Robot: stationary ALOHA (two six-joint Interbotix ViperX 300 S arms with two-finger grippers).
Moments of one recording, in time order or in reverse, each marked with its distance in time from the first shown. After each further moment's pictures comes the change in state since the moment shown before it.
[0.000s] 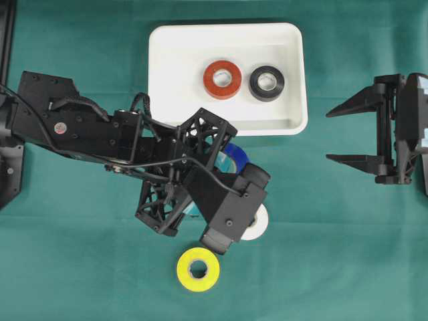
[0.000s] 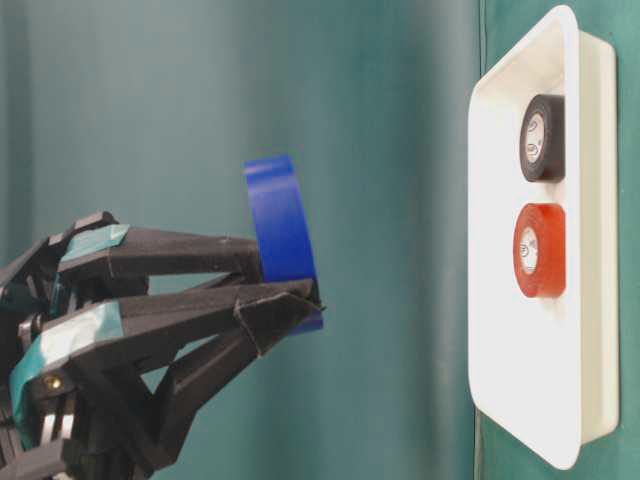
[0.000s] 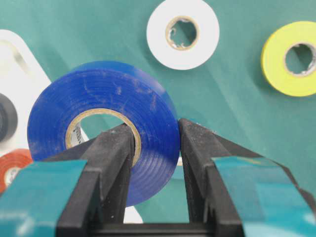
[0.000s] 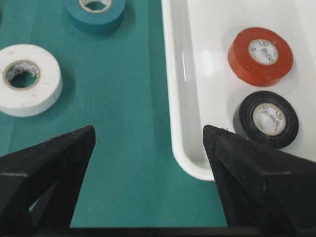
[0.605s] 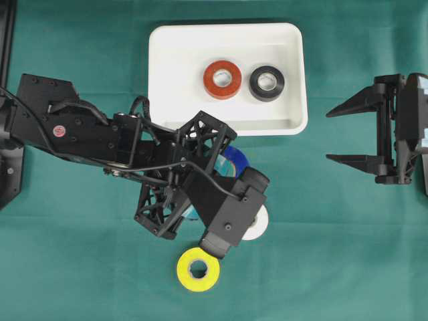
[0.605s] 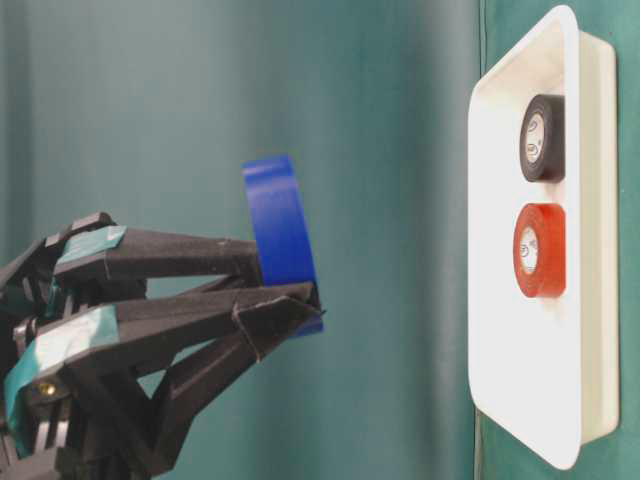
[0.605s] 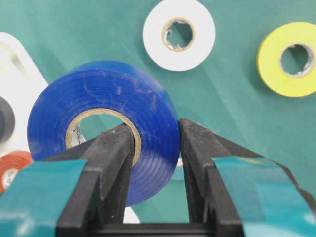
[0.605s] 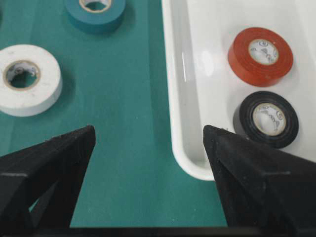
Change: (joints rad) left arm -0.011 -0.003 0.003 0.000 0.000 -0.005; right arm 0.000 0.000 0.000 0.000 0.000 0.000
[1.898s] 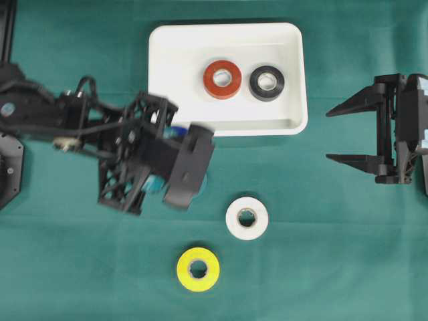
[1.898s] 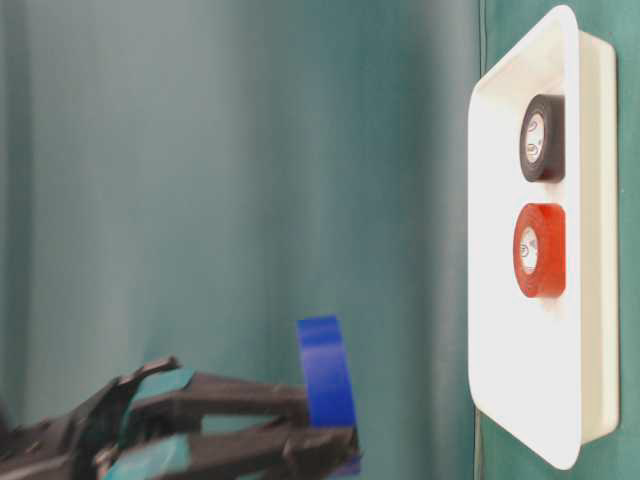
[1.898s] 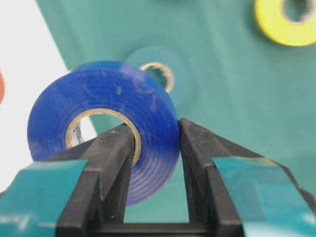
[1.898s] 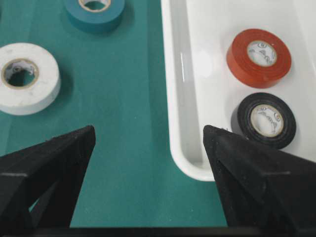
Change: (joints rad) left arm 0.097 -0.158 0.252 0.000 -0.031 -0.183; right arm 0.000 0.000 -0.002 -0.014 0.000 -0.002
